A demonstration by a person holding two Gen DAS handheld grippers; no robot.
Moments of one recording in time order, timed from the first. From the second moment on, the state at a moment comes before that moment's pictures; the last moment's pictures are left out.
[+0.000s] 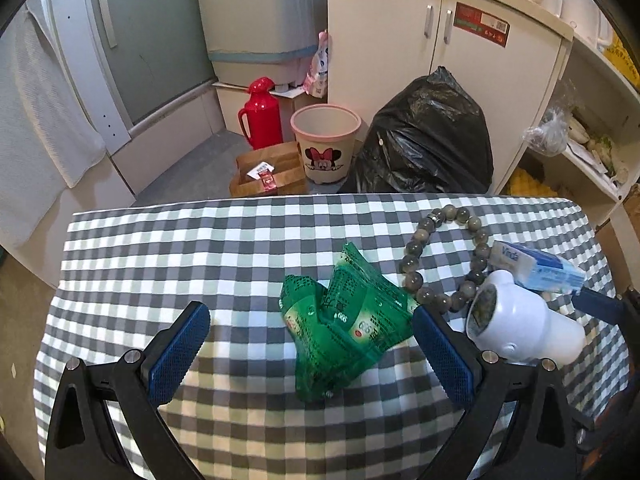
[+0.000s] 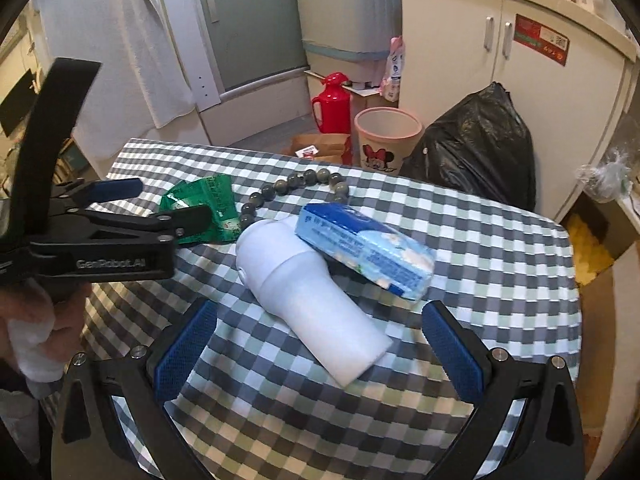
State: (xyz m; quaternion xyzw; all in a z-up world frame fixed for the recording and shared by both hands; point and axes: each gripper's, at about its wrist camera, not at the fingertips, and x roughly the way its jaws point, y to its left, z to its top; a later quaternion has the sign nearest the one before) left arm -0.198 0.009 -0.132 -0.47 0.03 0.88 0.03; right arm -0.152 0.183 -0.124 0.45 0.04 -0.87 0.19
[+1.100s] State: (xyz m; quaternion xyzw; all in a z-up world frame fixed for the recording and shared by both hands) left arm -0.206 0.005 -0.146 -0.47 0.01 0.88 0.07; right arm -0.181 0.138 -0.142 0.44 0.10 -0.87 0.21
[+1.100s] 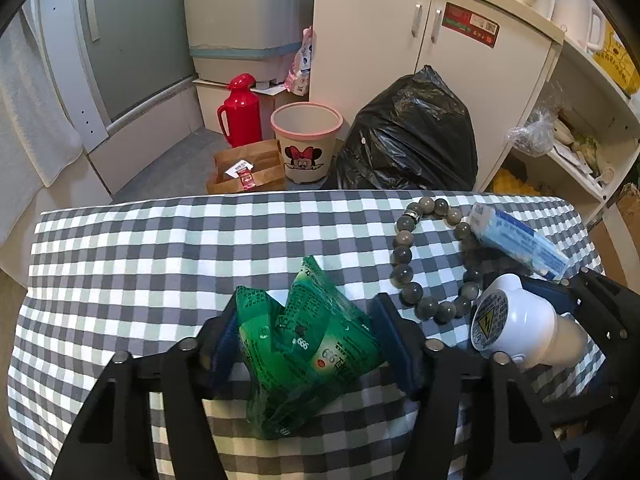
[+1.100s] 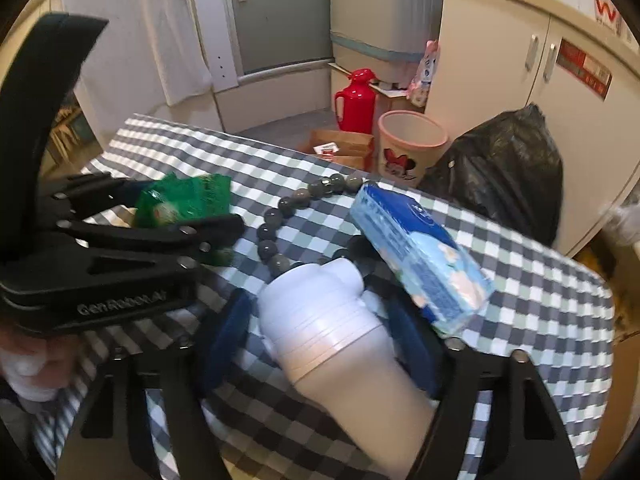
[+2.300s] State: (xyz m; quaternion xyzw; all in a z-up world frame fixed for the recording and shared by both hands) left arm -0.138 -0.012 -0.100 -0.43 0.00 0.90 0.03; right arm -0.122 0.161 -0.092 0.41 0.04 -0.88 0.23
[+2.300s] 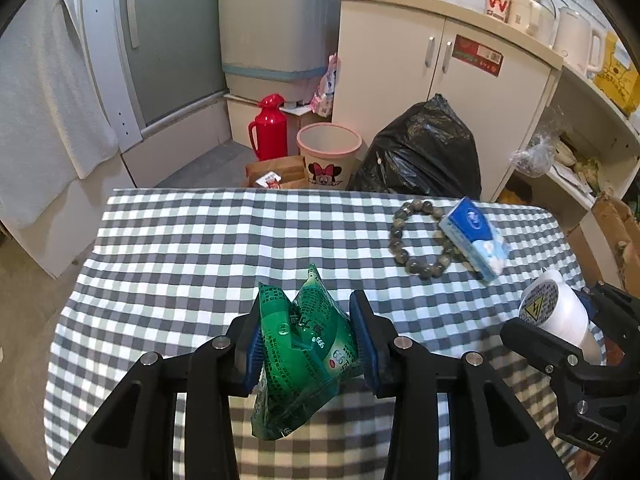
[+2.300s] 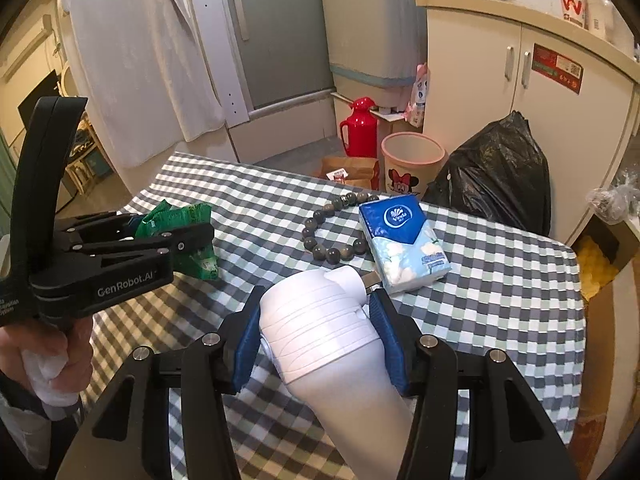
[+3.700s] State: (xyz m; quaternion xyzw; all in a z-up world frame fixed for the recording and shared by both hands) left arm -0.034 0.038 0.035 -0.30 0.02 0.95 0.04; right arm -0.017 0.216 0.030 0.28 0.04 -0.94 0.19
